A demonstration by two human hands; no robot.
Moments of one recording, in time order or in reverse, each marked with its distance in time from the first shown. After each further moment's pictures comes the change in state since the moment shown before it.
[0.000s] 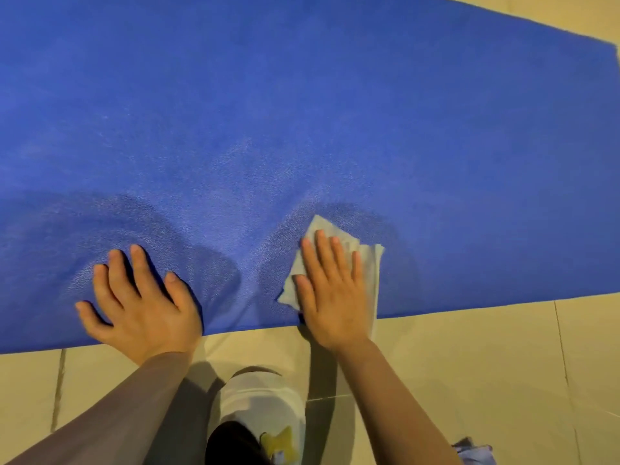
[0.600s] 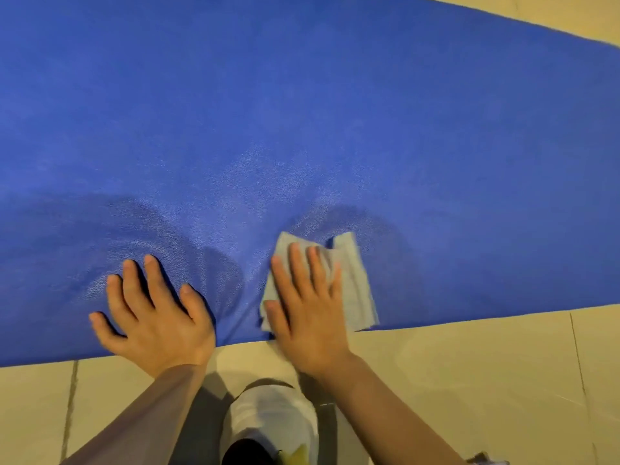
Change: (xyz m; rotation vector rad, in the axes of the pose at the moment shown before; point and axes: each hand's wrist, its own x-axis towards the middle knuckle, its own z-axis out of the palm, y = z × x) left_hand -0.002 -0.004 0.007 0.047 0.110 0.062; right_hand -0.003 -0.044 0.011 0.047 -0.020 -0.141
